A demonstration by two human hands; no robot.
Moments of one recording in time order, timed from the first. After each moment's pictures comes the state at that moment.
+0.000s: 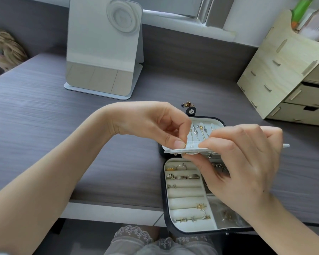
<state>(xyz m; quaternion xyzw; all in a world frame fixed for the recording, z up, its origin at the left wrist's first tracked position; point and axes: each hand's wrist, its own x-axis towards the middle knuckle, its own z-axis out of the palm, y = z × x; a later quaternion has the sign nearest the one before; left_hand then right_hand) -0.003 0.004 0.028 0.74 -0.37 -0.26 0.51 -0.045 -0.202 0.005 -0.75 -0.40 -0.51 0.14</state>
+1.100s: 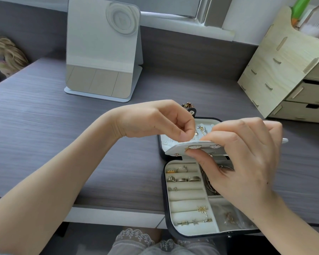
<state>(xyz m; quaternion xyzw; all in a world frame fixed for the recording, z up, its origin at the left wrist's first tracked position) -0.002 -0.006 0.036 0.72 -0.34 -0.28 0.54 -0.039 -0.200 0.007 -0.76 -0.38 -0.49 0.17</state>
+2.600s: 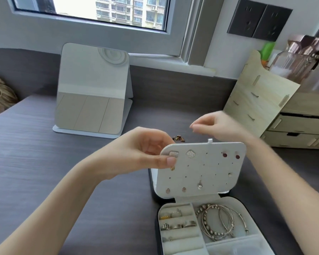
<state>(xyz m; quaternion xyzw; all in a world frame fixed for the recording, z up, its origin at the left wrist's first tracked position) -0.003 0.011 0.037 0.73 -0.24 -0.12 0.63 0.113 -0.218 0.051 -0.93 -0.19 0.06 0.32</state>
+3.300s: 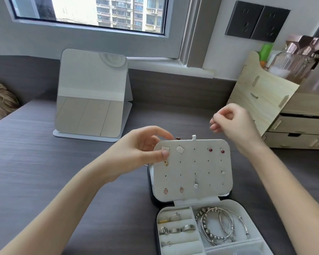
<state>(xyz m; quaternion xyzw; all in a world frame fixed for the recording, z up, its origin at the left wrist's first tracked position) 0.008 0.008 0.026 0.76 -0.16 -0.05 0.63 0.108 -0.228 0.045 -0.84 -0.09 -0.14 0.51</state>
